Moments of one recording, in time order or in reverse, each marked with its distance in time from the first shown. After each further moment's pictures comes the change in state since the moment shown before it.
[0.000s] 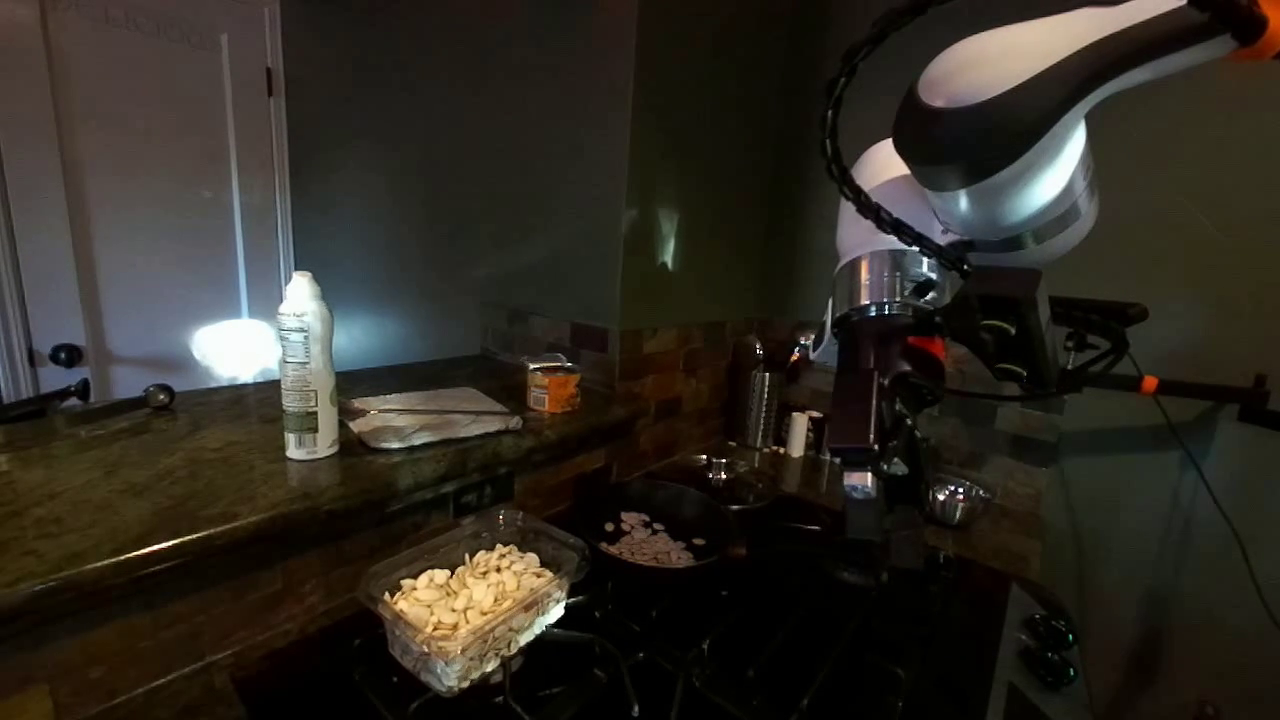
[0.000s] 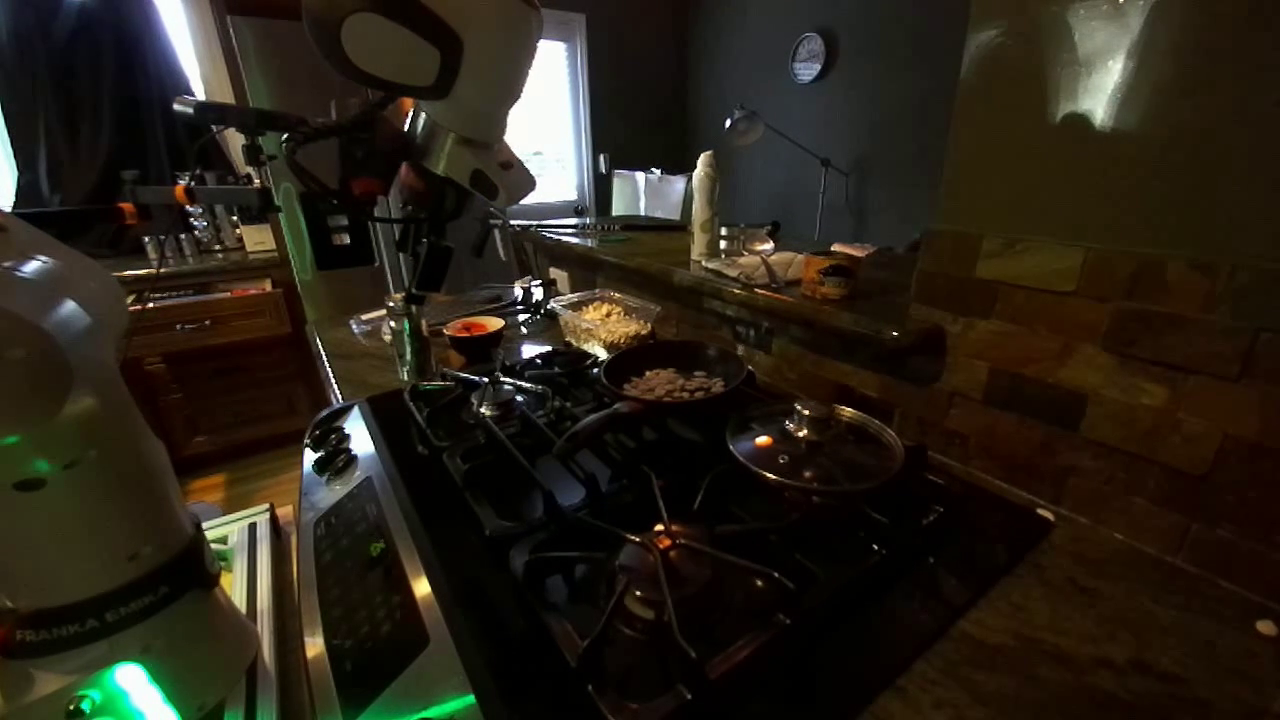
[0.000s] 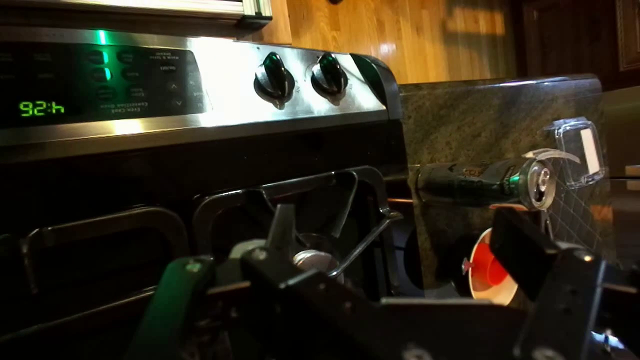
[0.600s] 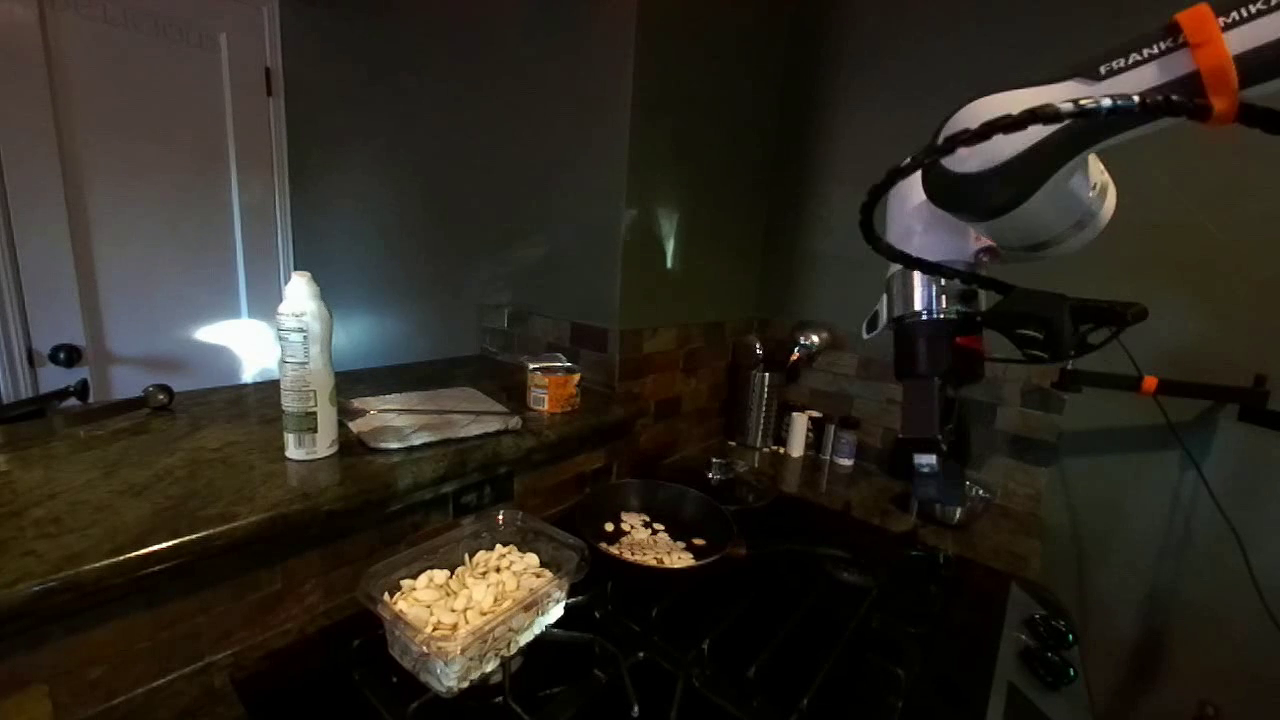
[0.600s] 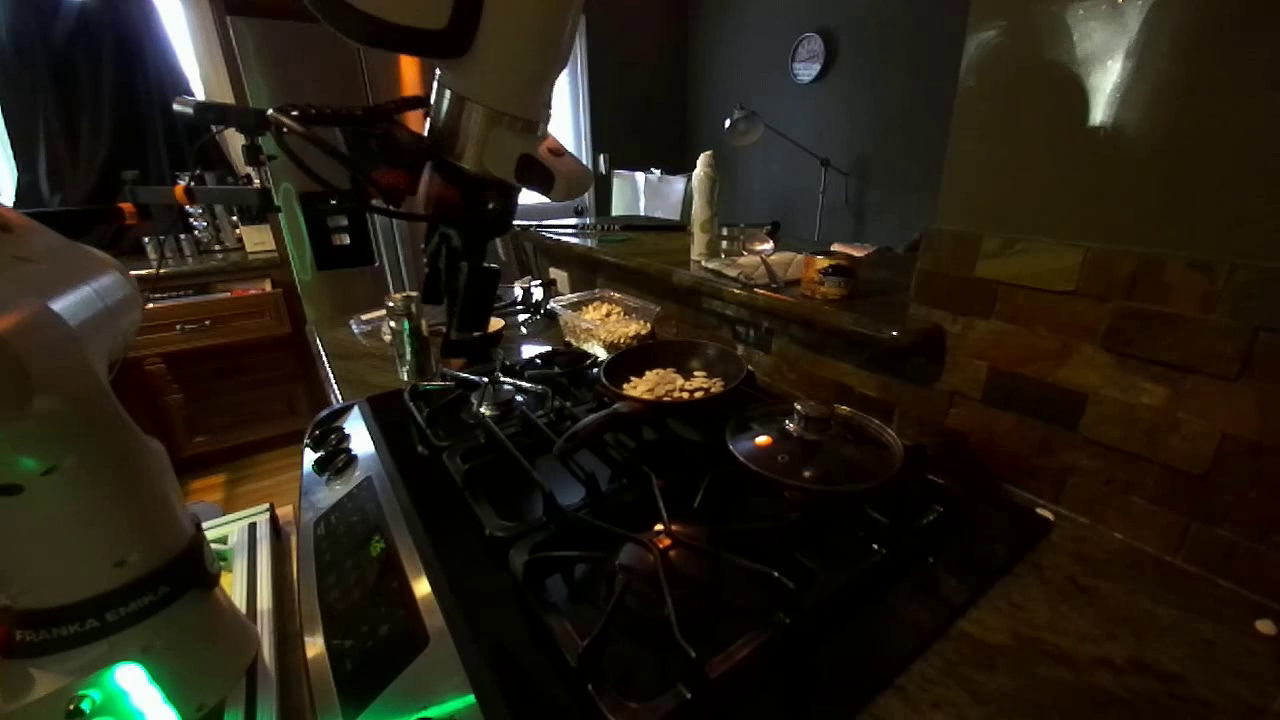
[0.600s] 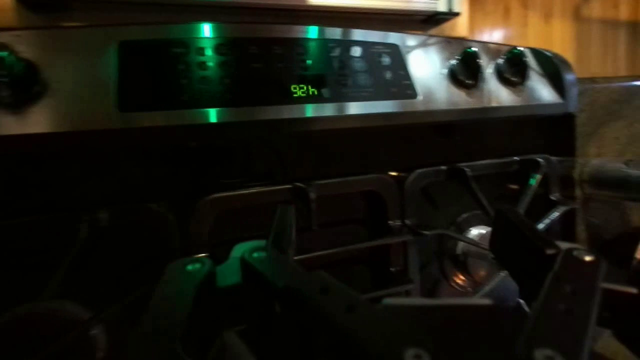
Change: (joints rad) arm -0.134 0.004 -0.176 0.038 -0.390 -0.045 -0.166
